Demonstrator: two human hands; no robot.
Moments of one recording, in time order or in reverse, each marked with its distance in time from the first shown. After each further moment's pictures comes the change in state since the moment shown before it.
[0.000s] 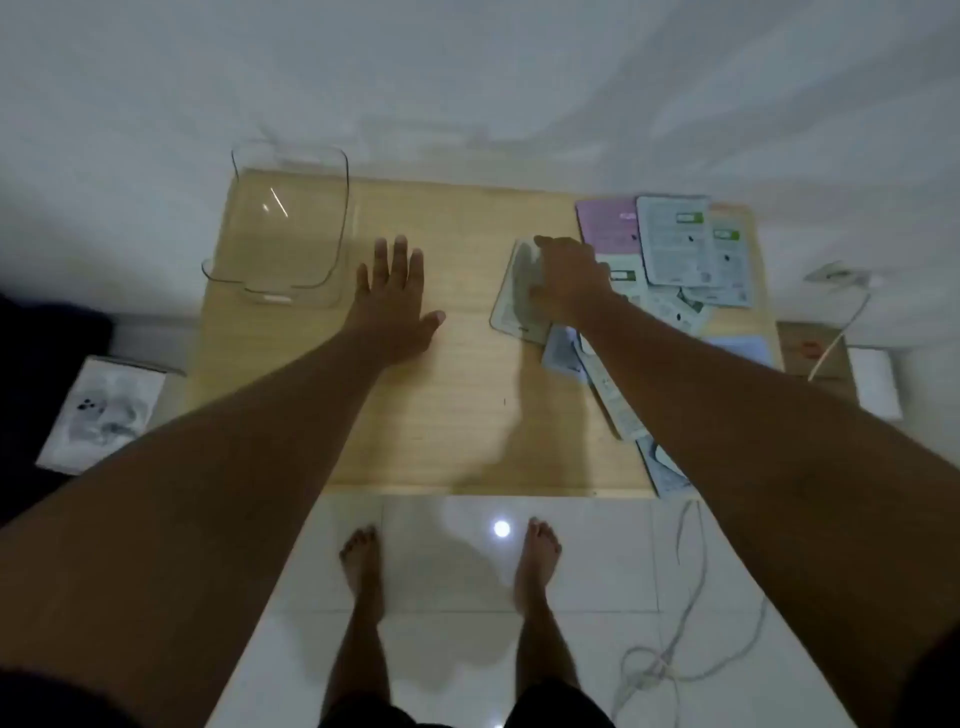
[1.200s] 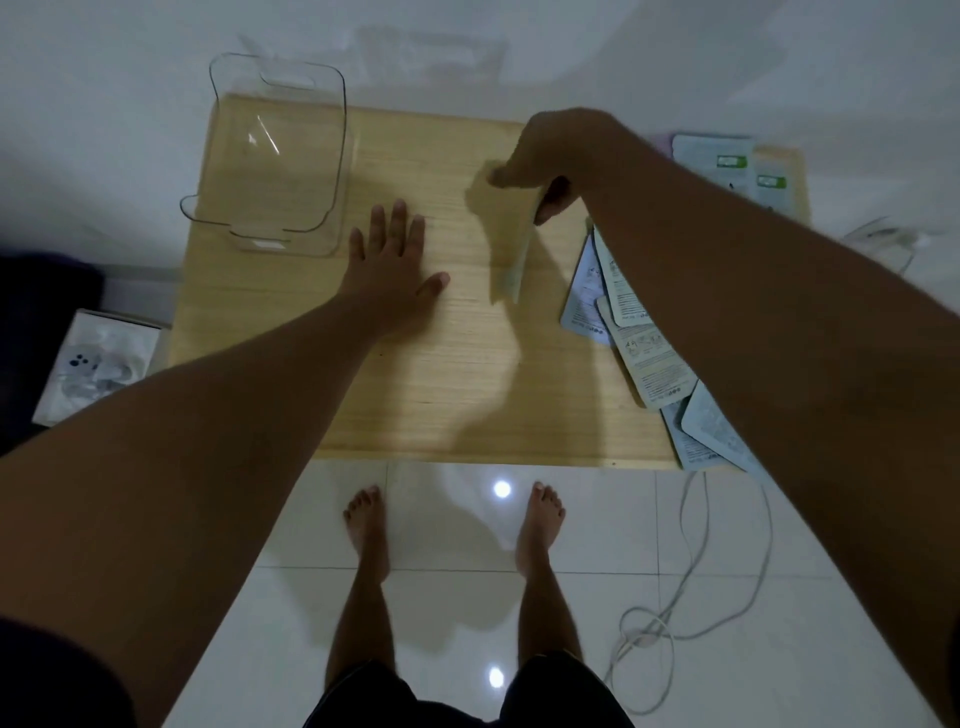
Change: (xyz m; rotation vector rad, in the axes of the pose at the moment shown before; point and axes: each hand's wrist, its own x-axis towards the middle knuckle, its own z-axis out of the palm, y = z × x) left_hand 0.010 -0.020 0.038 -0.043 -0.058 -0.015; right_hand 0.032 -0.073 -0.062 0.183 -0.361 0.127
